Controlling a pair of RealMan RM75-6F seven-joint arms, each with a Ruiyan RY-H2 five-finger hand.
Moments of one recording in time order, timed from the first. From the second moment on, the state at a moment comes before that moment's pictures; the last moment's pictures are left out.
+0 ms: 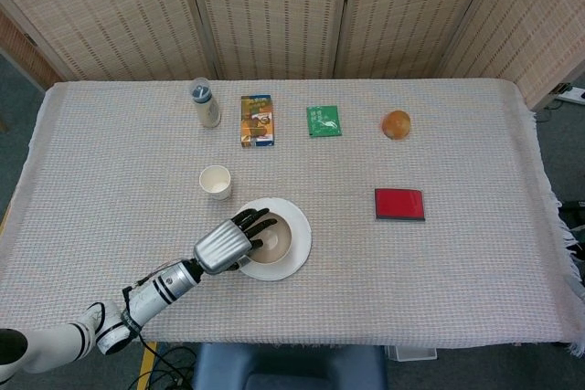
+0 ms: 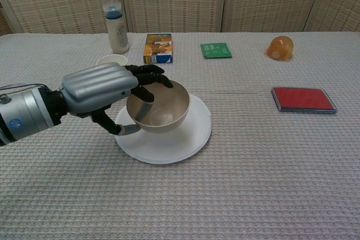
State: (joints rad) left arm -0.77 -1.67 0.00 -1.14 1.77 1.14 0.01; right arm -0.05 -0.85 0.05 -1.50 -1.58 1.70 0.64
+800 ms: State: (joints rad) left arm -0.80 -1.73 0.02 -1.01 1.74 1.14 -0.08; right arm -0.08 -0.85 0.06 -1.50 -1.57 1.73 0.65
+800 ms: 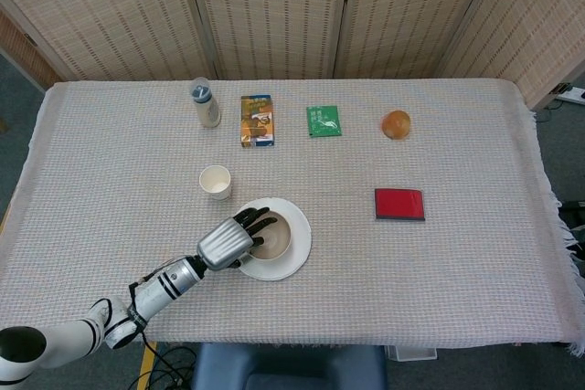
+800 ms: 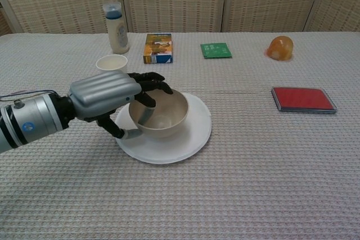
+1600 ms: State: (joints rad) left arm -0.78 -1.69 0.03 -1.07 1.73 1.19 -0.07; right arm -0.08 -0.85 0.07 -1.49 -1.57 1.74 0.66
